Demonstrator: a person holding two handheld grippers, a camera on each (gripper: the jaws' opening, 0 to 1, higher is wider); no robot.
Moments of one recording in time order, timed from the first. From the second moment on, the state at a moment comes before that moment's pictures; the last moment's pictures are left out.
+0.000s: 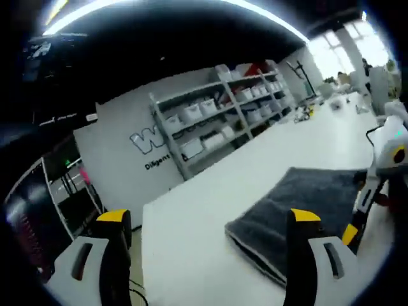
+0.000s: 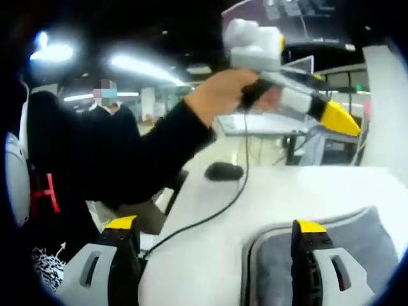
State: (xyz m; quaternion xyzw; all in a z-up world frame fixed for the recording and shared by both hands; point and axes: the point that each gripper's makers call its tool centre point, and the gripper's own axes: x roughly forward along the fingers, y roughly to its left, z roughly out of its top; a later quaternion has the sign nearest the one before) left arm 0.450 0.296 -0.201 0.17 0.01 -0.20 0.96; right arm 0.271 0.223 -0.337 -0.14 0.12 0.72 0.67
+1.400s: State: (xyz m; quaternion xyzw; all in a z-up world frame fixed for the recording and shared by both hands) left arm 0.332 0.251 -0.184 0.10 -0.04 -0.18 0.98; right arm 0.346 -0.131 -0.178 -0.08 -0.05 0.36 0.93
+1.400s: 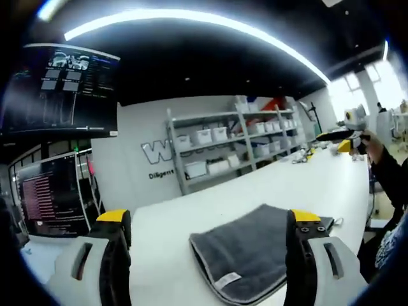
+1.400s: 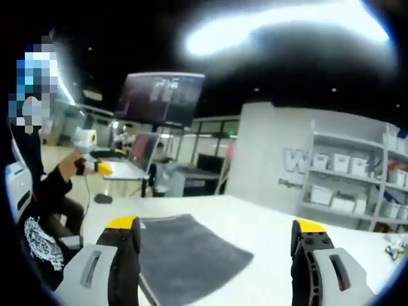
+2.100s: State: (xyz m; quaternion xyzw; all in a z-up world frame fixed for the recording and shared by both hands) left arm 0.321 0.307 -0.163 0.19 -0.03 -0.13 0.97; right arm 0.339 -0.163 -0.179 -0.09 -0.04 0.32 0.94
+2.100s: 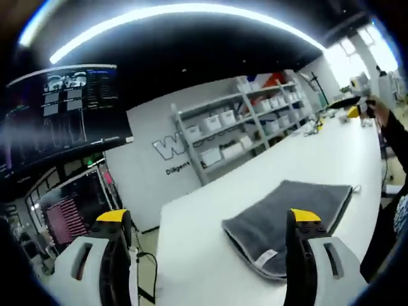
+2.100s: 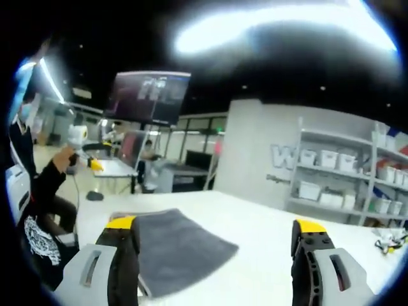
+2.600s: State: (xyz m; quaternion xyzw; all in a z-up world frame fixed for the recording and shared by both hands) left arm 0.308 0.282 -0.177 0.09 -0.05 -0.17 0.98; right arm 0.350 -0.183 -0.171 -0.13 -0.02 0.32 0.94
